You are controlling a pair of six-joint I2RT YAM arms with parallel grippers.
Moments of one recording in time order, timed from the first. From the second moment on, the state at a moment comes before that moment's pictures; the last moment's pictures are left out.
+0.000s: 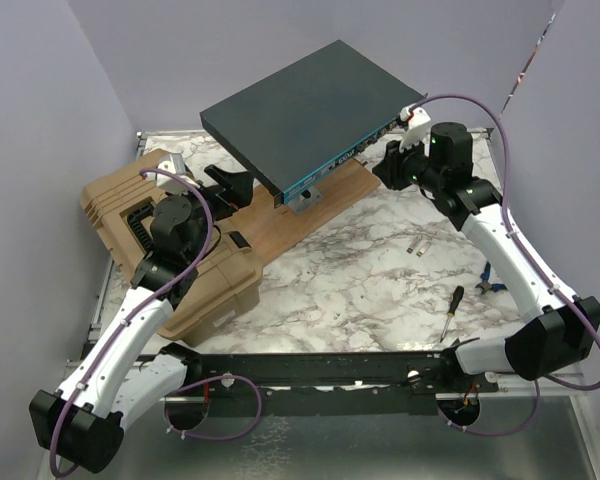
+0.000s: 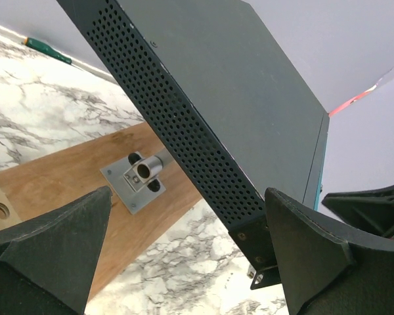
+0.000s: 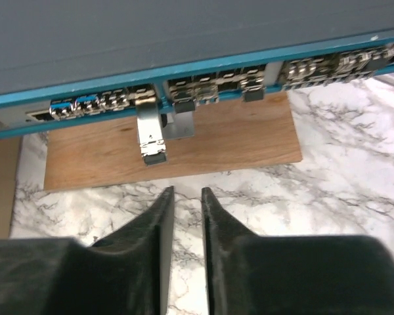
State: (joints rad) left arm -0.40 0.88 0.82 0.05 -0.17 -0.68; right arm 0.33 1.37 1.34 -0.34 -0.25 -0.04
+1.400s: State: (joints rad) left arm -0.40 1.01 0.84 0.11 -0.15 -0.83; right arm 0.33 1.62 1.59 -0.45 -0.43 0.15
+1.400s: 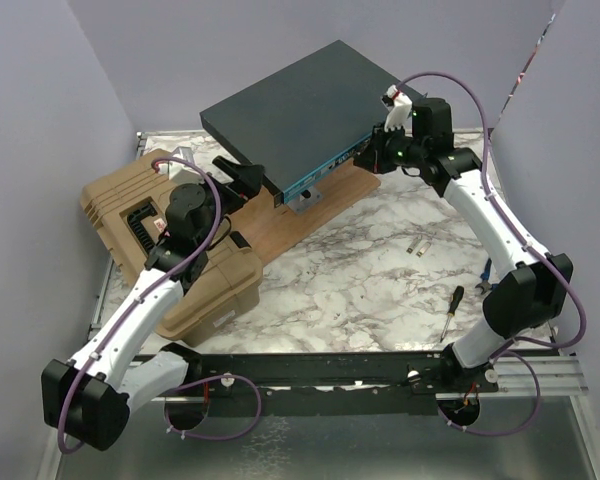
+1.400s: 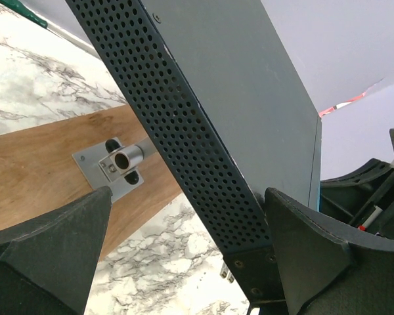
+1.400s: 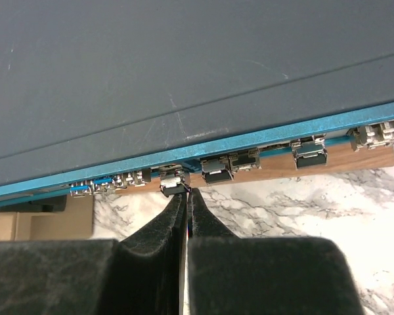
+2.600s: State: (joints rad) left arm -0.40 1.14 0.82 0.29 -0.05 -1.21; right arm 0.33 1.38 1.11 0.22 -0.38 0.24
